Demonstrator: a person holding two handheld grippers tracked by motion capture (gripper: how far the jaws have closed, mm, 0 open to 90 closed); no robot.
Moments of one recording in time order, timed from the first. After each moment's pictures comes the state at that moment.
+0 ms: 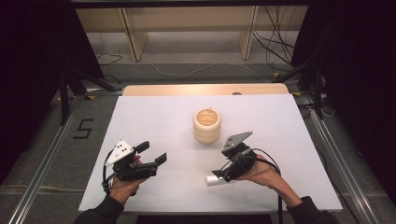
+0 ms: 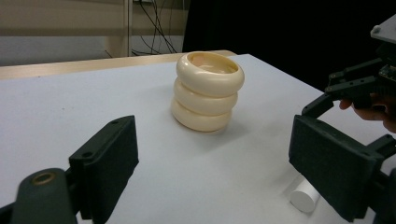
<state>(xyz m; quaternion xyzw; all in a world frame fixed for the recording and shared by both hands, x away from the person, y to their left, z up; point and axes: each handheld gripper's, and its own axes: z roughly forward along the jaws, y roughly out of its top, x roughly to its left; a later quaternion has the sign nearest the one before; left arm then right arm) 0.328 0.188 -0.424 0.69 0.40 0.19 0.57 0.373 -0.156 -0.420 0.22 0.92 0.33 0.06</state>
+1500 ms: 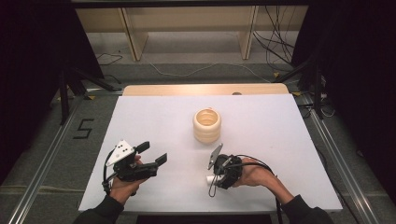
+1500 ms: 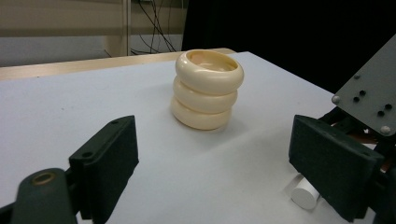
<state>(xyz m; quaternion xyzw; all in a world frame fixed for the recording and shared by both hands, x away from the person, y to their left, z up) 0.327 0.188 -0.425 0.69 0.40 0.19 0.57 0.374 -0.122 -0.455 0.11 0.98 0.15 0.03</state>
